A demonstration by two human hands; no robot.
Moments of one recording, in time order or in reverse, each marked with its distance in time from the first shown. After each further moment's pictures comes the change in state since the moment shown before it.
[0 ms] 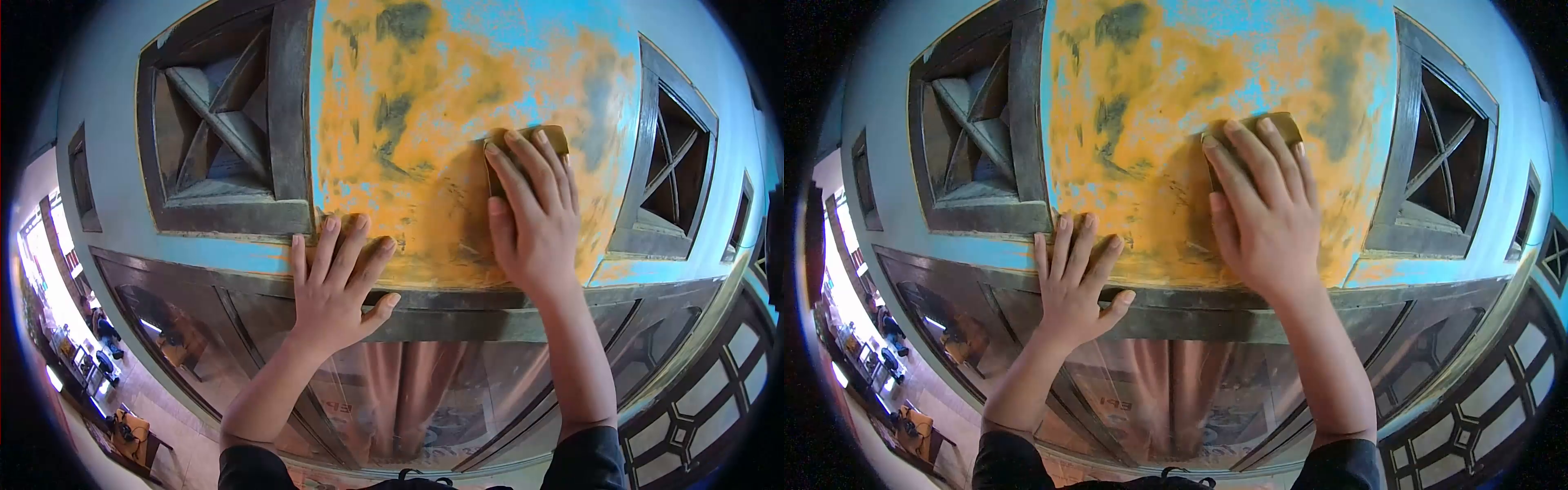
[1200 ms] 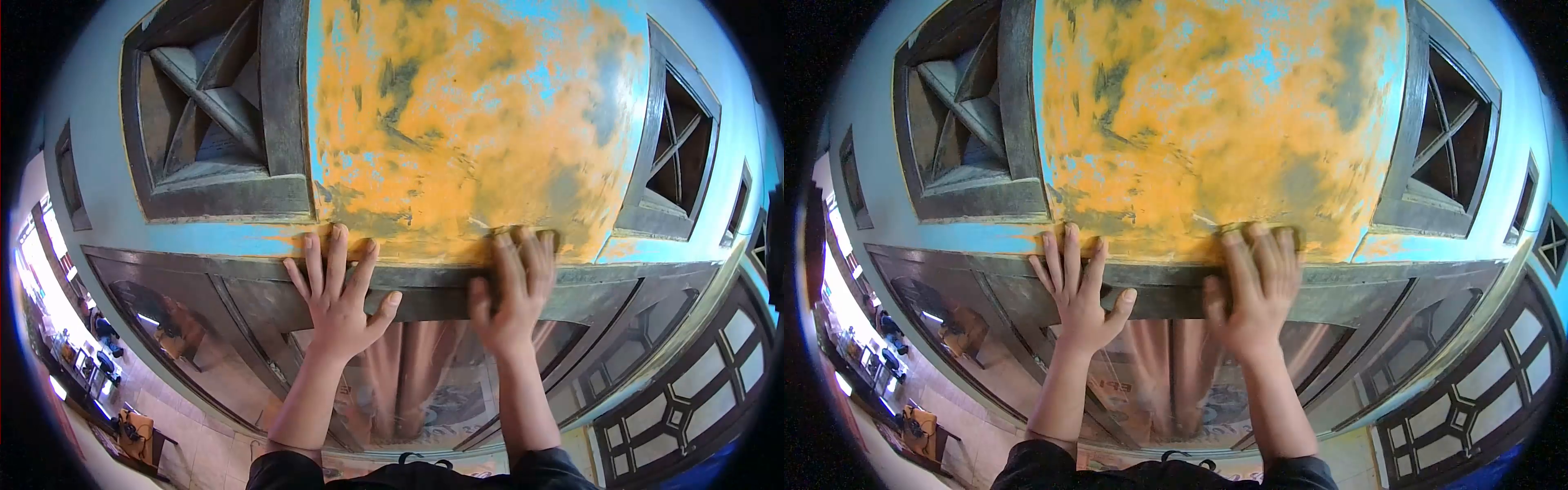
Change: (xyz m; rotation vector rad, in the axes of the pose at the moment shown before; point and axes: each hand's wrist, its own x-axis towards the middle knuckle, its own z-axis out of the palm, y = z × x) left_hand -0.042 0.022 0.023 -0.115 0.058 -0.208; right_hand -0.124 -0.062 0.012 0.114 -0.006 0.331
